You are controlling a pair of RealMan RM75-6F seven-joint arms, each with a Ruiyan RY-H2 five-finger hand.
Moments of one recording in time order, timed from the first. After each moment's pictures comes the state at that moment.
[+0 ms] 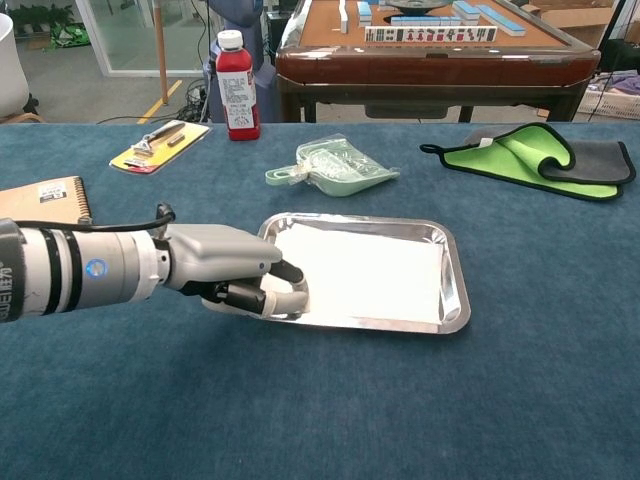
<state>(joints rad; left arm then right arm) -0.97 -1.55 -0.04 -1.59 1.00 0.72 0.43 0.04 -0.97 0.06 -1.58 -1.60 1.61 0.11</state>
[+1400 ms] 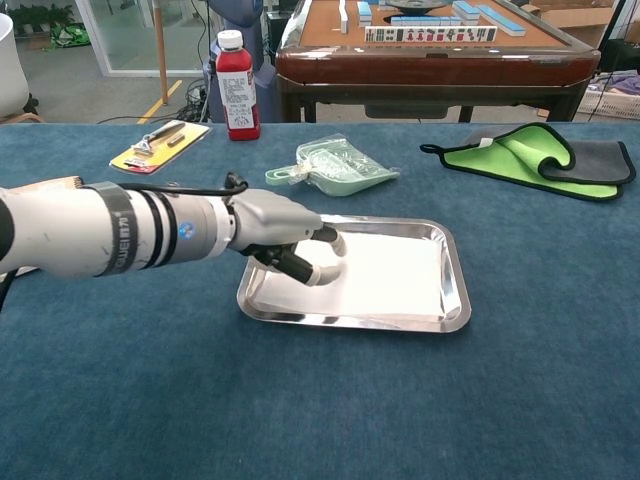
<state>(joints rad) -1.17 -1.66 -0.08 -1.44 0.67 0.74 0.69 0.04 -0.97 0.06 -1.57 -1.61 1.61 0.12</state>
